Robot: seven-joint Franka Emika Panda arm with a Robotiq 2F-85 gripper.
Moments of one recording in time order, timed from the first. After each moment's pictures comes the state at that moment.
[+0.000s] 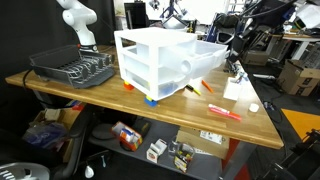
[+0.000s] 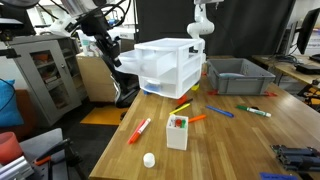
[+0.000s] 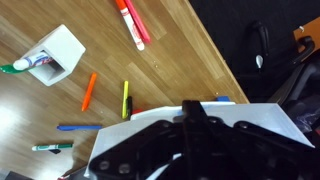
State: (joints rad) arm 0.17 -0.42 0.13 -2.77 0.04 2.72 0.11
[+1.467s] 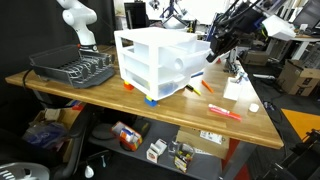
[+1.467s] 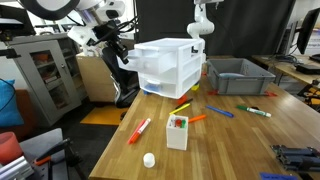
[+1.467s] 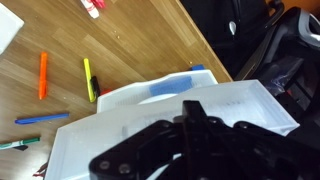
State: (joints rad) arm 0.32 -0.22 0.05 -2.69 0.31 2.97 -0.03
